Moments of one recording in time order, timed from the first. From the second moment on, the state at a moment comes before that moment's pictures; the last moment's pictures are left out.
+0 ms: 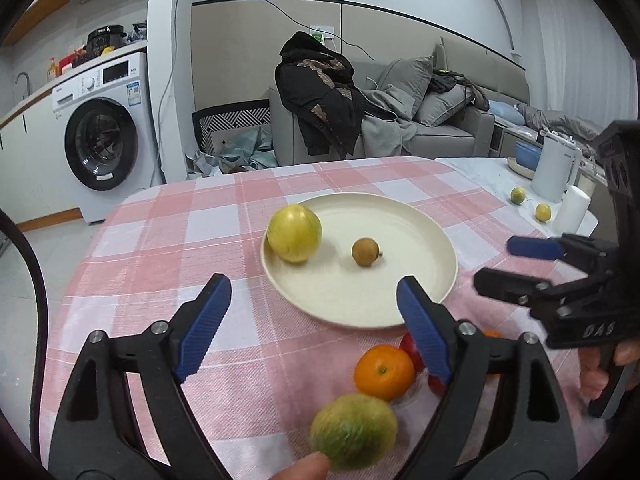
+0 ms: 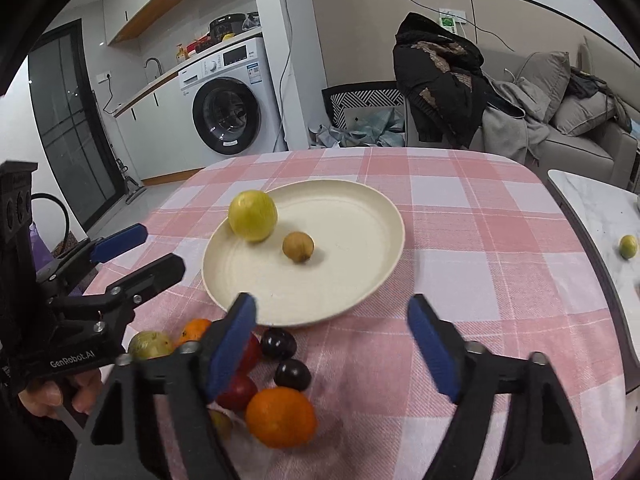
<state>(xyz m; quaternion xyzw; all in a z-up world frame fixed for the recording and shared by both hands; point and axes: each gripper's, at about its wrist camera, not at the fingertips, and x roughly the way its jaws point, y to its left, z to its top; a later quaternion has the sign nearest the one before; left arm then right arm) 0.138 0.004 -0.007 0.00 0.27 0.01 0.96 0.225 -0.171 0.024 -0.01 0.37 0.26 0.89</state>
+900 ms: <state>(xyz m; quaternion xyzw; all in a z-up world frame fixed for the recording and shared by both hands) 0.044 0.027 0.000 -0.04 0.26 0.02 0.96 0.172 -0.175 0.025 -0.04 0.36 0.26 0.89</state>
